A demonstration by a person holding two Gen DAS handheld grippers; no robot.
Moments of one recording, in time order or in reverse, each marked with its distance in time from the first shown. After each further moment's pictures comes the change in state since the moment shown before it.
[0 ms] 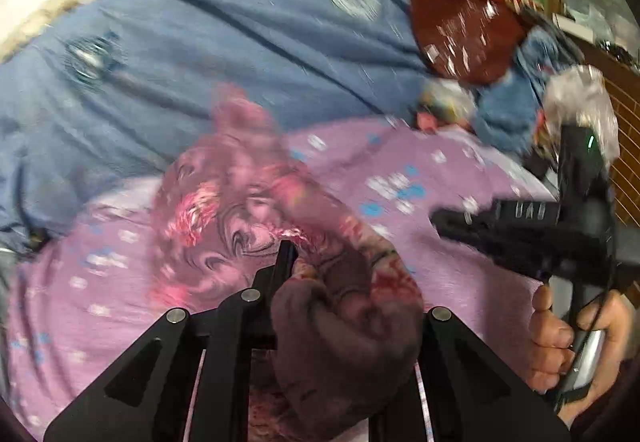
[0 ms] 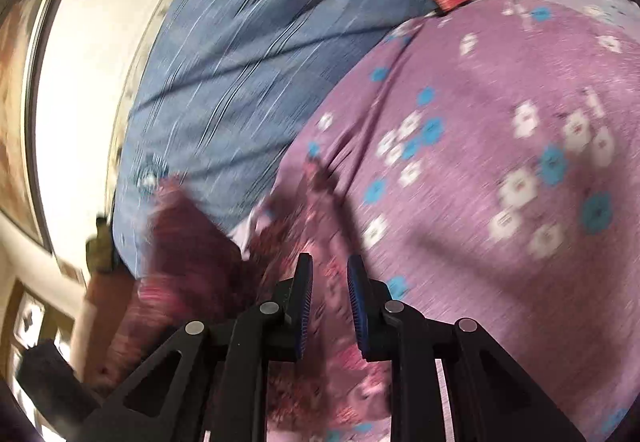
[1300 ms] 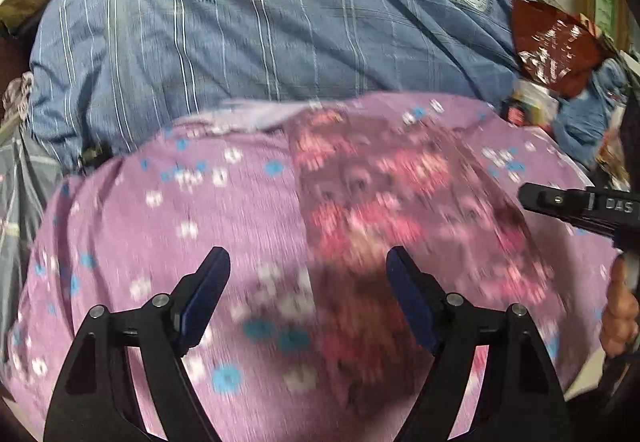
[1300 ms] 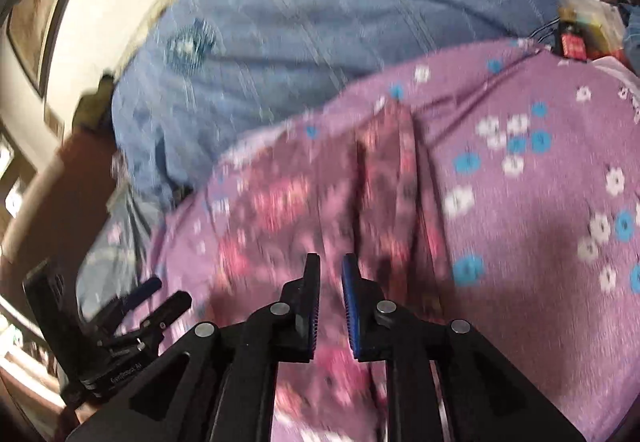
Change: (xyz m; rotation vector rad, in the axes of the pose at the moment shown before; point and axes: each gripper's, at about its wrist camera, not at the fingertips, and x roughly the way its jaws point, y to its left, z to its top) left arm -0.017 0.131 -0.053 -0.188 0.040 0.194; right arm 0.036 0.081 -0.049 -0.458 0.173 -0.065
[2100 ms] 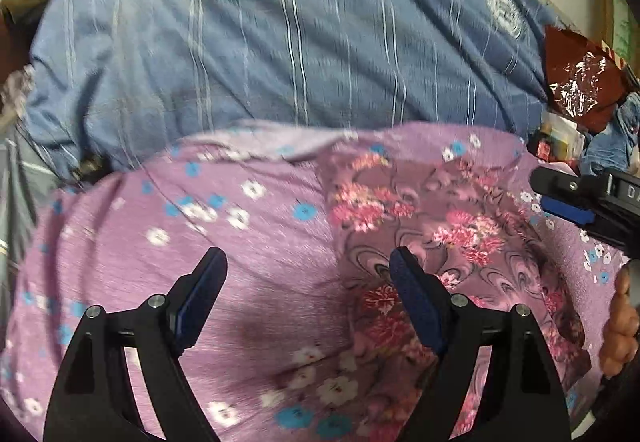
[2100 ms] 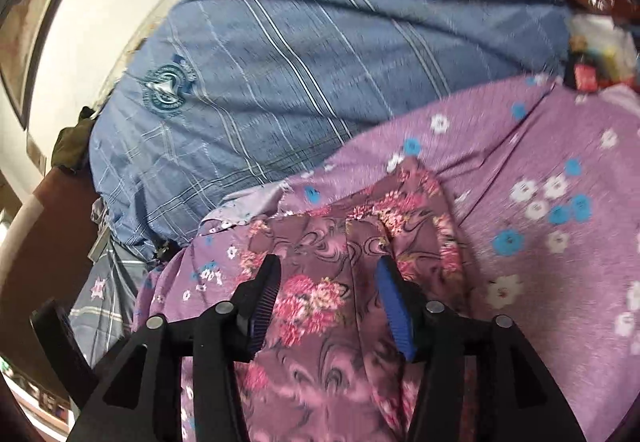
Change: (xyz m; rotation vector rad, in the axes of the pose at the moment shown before) left arm 0.028 0.034 0.025 -0.050 -0.064 0.021; right arm 0.038 0.032 0.042 0.017 -0.115 -0.071
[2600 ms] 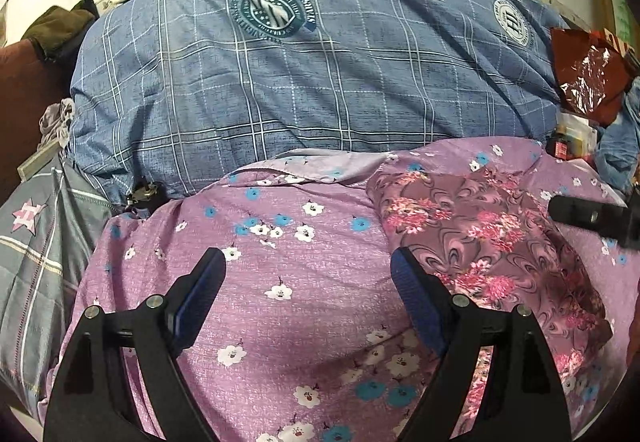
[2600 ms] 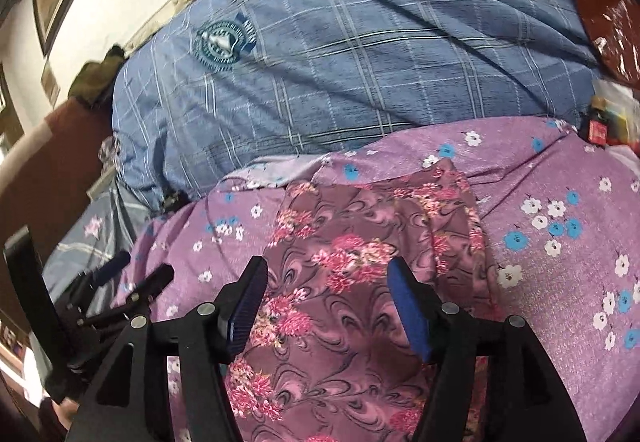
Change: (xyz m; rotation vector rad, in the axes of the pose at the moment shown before) left arm -0.033 0.032 0.000 0.039 -0.064 0.101; right arm -0.016 0.064 -0.023 -0.216 0.046 -0.040
